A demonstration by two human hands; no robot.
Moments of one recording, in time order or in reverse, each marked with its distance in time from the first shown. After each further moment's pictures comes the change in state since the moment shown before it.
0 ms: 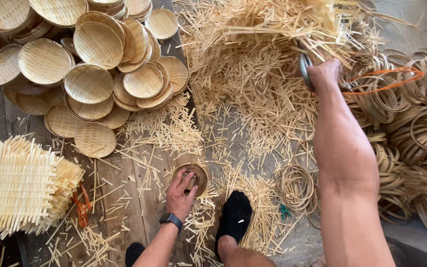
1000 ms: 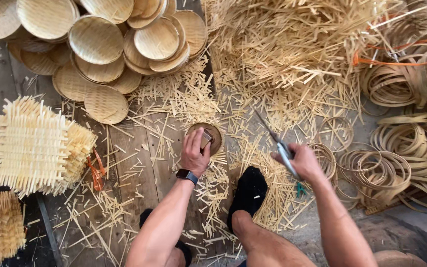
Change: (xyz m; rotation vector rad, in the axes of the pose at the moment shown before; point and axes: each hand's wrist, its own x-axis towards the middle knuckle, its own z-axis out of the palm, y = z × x) left_hand 0.046 -0.025 0.024 0.147 0.157 0.227; right_hand -0.240 0.172 0.063 -0.306 -0.664 0.022
